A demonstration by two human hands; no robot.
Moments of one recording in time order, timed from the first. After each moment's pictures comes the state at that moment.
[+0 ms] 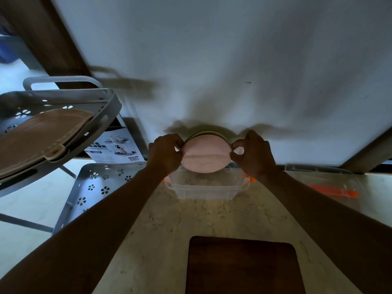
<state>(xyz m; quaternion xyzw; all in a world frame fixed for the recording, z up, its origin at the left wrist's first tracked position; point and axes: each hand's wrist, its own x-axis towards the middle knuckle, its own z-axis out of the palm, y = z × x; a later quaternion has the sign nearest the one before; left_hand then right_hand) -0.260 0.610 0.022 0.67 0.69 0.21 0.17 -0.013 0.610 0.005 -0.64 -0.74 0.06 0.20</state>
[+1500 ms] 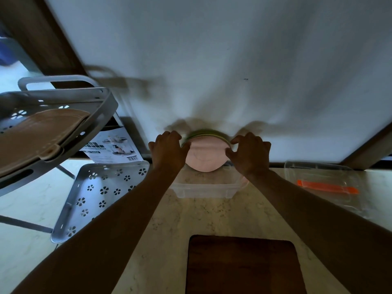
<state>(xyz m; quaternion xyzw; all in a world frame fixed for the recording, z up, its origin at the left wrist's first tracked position) -0.244 0.616 0.003 0.65 0.72 0.22 0.07 -0.031 0.608 -0.001 -0.72 -0.67 0.02 0.17</state>
